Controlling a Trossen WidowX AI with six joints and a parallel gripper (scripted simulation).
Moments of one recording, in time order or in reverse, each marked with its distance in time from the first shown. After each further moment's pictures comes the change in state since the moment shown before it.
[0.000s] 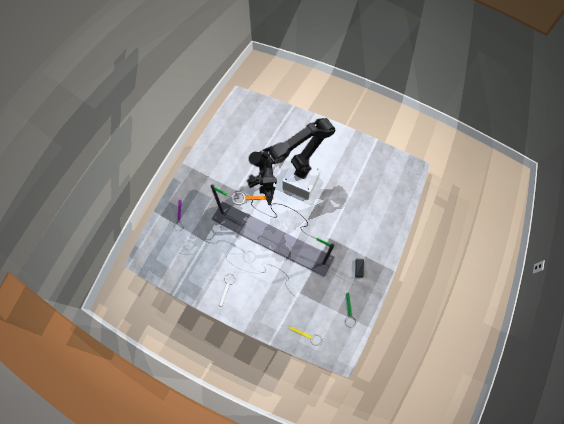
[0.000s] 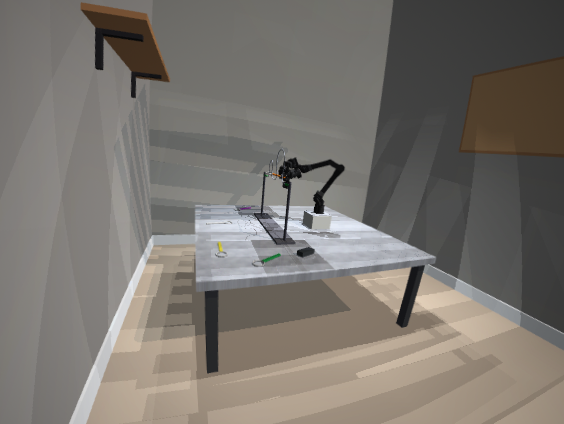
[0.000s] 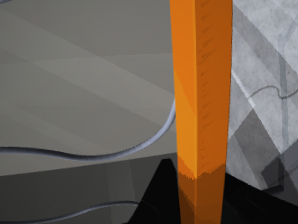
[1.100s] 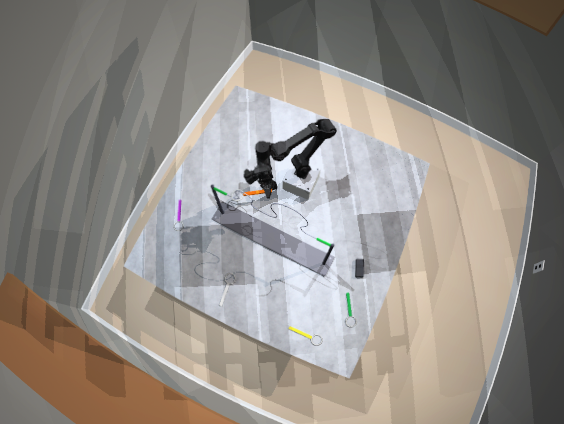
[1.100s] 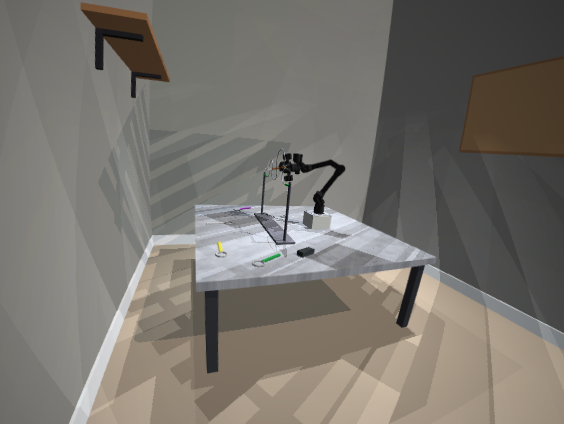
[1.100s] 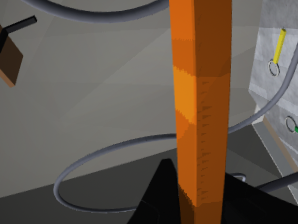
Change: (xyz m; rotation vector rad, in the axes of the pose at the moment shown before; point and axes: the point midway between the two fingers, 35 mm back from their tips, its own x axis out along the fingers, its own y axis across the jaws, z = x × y) arm -0.016 0.060 0.009 0.274 0.032 0.200
